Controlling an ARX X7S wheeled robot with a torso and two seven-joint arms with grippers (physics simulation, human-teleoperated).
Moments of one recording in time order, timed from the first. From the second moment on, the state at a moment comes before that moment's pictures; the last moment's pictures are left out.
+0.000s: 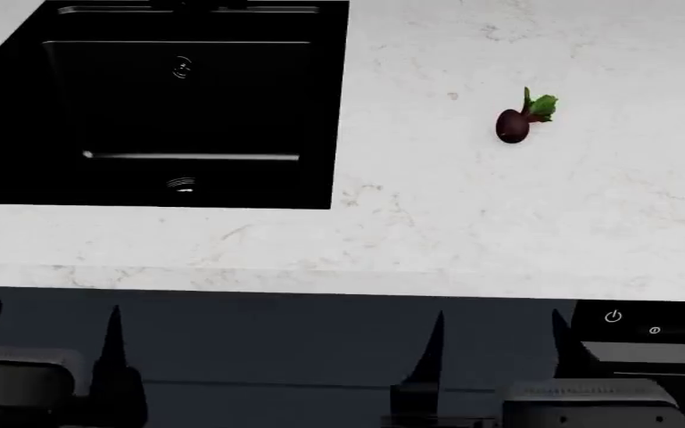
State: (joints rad) left arm -0.17 -0.14 0.09 0.37 -0.05 -0.49 -0.12; right arm 0.11 0.16 -0.05 -0.38 0.11 0.35 0.09
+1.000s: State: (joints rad) left arm -0.99 -0.26 -0.03 0.30 -0.19 -1.24 -0.07; right arm 0.99 0.61 0.29 -0.57 1.02 1.48 0.79
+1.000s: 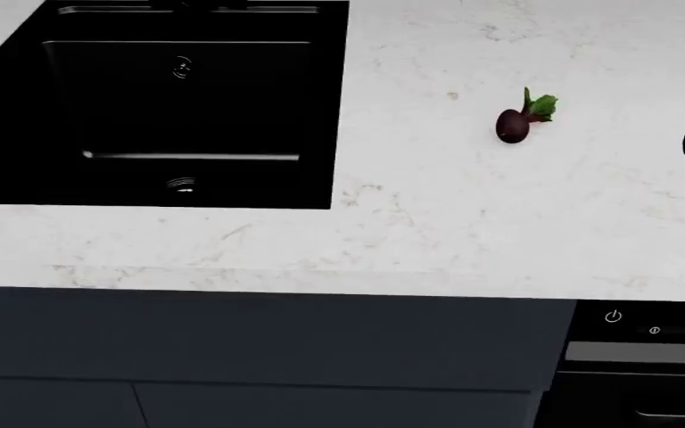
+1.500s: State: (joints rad) left arm -1.26 -0.40 -0.04 0.29 -0.81 -1.54 -0.46; right arm 1.03 0.64 0.26 -0.56 1.14 1.47 0.85
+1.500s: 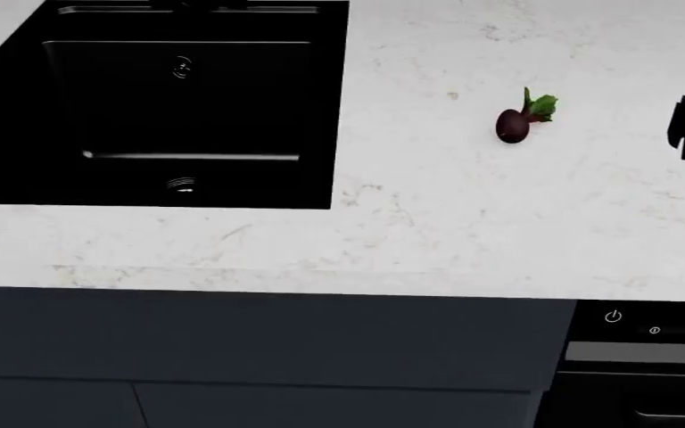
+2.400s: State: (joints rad) left arm -1.25 -0.56 0.10 0.29 -1.02 -1.36 -0.60; right arm 0.99 0.64 0.26 -0.57 1.18 1.35 0.81
